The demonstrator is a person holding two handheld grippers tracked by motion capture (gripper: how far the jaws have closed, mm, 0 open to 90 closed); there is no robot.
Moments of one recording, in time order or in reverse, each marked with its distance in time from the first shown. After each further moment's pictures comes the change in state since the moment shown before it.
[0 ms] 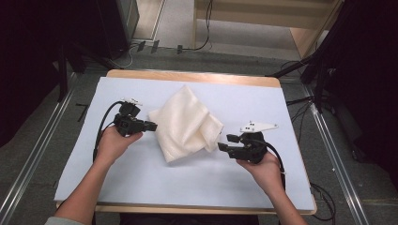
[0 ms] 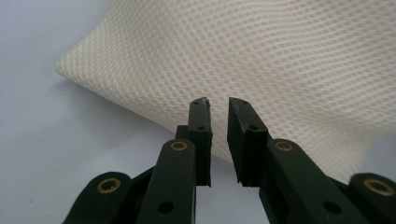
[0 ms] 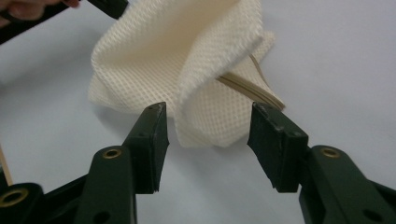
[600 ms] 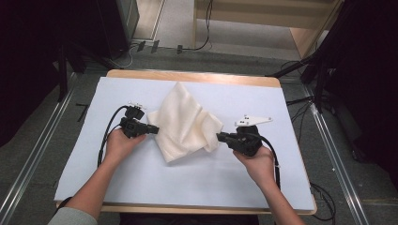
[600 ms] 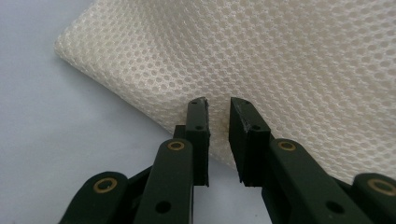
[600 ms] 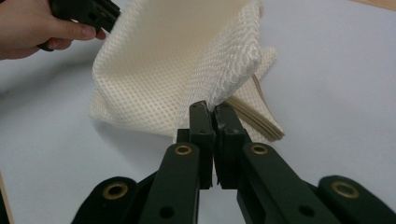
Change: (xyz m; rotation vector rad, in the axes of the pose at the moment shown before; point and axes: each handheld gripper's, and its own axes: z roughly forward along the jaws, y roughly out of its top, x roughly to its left) left arm 0.022 -0.012 0.035 0.038 0.030 -0.043; right arm -0.001 0.015 0.009 -0.005 0.009 -0.017
